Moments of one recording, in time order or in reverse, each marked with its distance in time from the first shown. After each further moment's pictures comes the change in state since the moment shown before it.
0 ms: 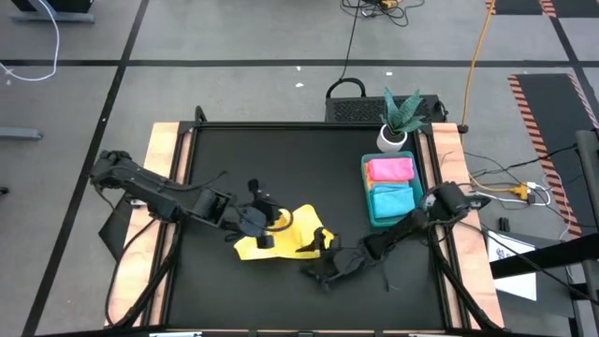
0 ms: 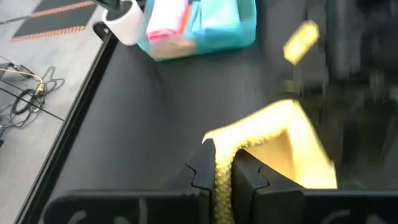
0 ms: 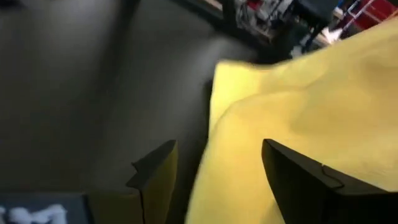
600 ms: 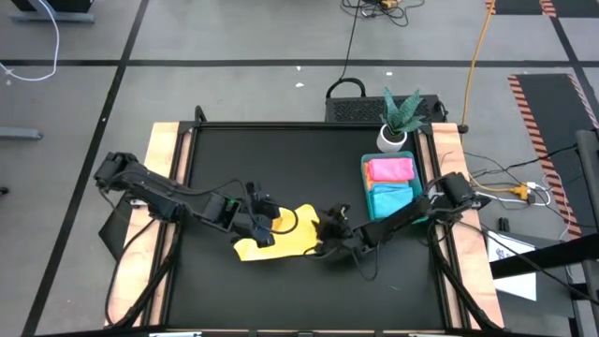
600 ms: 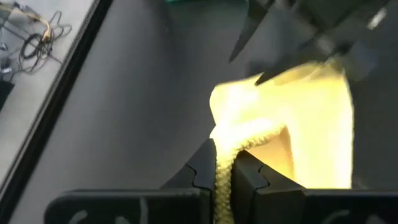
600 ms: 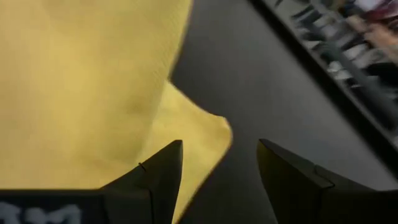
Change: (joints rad) left arm 0.014 0.059 -0.022 -0.135 -0.020 -0.193; right arm -0.096 -0.077 0.016 -0.540 0.469 0.525
